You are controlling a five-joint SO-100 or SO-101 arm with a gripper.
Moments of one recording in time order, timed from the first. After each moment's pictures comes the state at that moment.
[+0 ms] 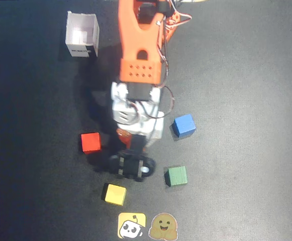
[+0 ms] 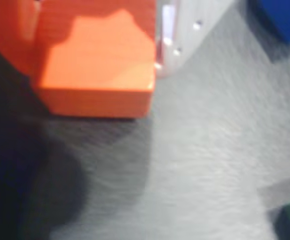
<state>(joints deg) 1.2 93.4 116.4 54.8 95.1</state>
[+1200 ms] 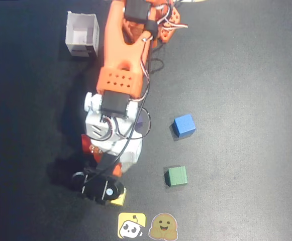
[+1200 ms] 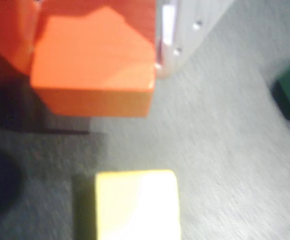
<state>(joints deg) 6.4 76.1 79.4 67.4 97.6</state>
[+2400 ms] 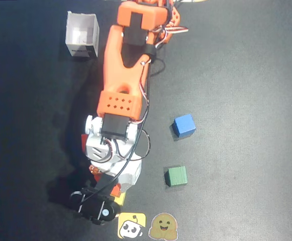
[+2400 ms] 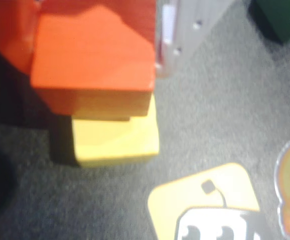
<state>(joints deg) 5.5 59.9 62.1 66.7 101.9</state>
